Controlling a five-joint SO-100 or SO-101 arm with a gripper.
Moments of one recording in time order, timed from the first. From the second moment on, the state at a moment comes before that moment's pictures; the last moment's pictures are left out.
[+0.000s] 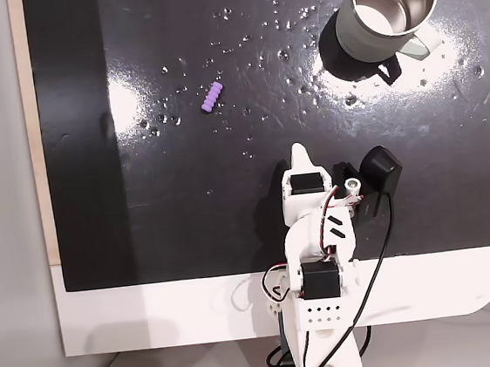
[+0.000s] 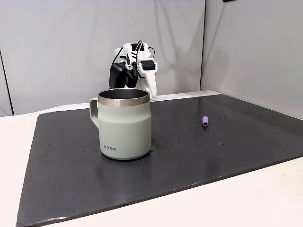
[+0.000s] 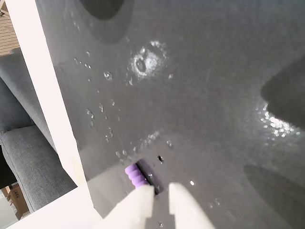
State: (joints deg) arm 3.4 181.6 172.6 44.1 -0.1
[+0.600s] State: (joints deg) arm 1.1 181.6 172.6 43.9 -3.1
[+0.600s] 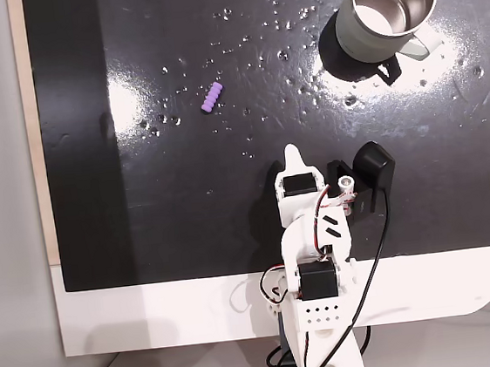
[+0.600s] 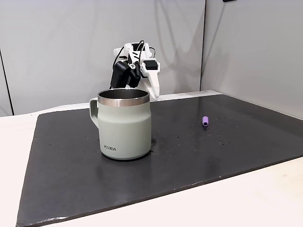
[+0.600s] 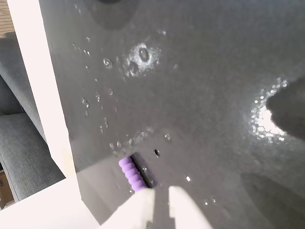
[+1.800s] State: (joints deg) arm -12.4 75.8 78.3 68.3 -9.1
